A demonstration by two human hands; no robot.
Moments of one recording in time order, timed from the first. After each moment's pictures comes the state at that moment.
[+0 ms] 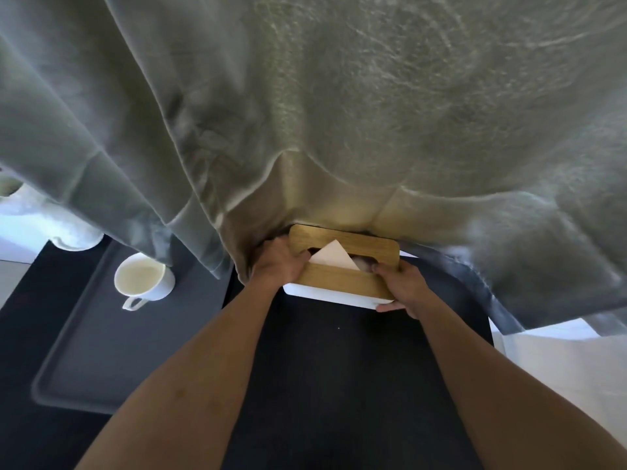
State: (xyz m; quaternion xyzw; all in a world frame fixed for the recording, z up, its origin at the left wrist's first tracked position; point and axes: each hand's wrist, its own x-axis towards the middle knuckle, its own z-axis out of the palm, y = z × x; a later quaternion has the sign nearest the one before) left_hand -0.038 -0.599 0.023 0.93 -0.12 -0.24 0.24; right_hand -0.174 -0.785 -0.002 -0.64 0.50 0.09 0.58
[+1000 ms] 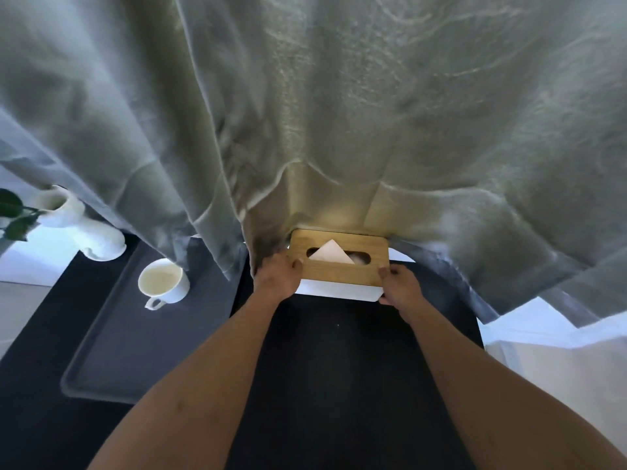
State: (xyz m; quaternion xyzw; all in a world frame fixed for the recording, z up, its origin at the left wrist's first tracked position) left_hand -0.074 -0.572 0.038 0.94 -0.12 -0.23 0.23; right_hand -0.203 -0.757 0.025 -0.71 0.48 0.00 0.52
